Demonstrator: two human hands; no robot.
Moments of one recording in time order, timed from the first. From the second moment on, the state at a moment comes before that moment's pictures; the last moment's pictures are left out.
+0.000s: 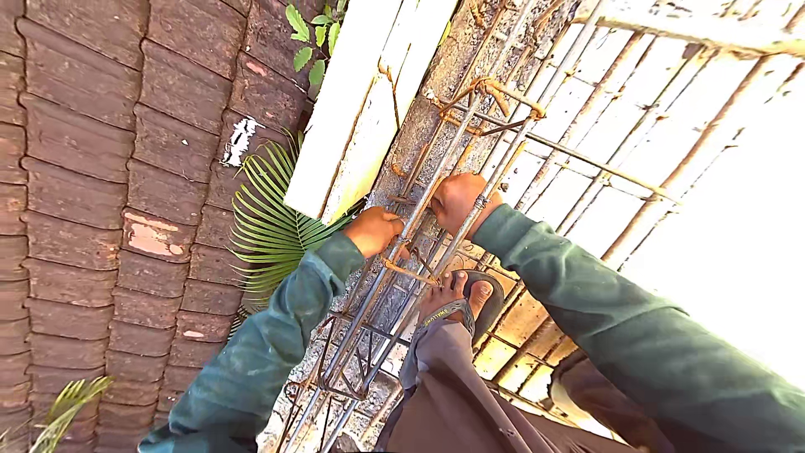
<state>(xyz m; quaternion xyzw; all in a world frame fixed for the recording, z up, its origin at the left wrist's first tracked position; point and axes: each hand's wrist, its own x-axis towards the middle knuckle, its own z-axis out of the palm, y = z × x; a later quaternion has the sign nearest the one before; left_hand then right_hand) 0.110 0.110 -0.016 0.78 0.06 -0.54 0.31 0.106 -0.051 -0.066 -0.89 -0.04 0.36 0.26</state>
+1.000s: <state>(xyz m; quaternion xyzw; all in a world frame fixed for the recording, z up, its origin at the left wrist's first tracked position) 0.146 0.131 -0.029 0.66 0.19 -0.58 0.43 0.057 0.005 -0.085 -0.90 0.11 0.21 0.36</state>
